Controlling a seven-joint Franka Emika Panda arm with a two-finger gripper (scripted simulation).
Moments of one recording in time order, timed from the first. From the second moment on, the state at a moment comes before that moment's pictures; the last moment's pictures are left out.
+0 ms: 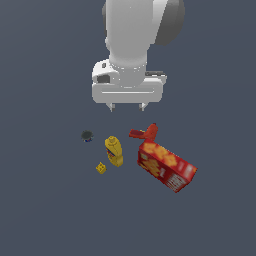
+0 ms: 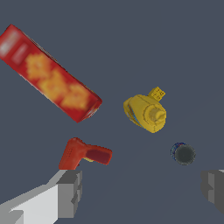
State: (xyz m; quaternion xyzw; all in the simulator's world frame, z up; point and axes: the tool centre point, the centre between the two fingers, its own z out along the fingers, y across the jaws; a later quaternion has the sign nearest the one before) arm -0.018 -0.003 0.309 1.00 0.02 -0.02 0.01
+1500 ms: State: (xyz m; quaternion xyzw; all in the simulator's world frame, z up) arm 0.016 -0.045 0.260 1.00 -0.08 -0.02 0.00
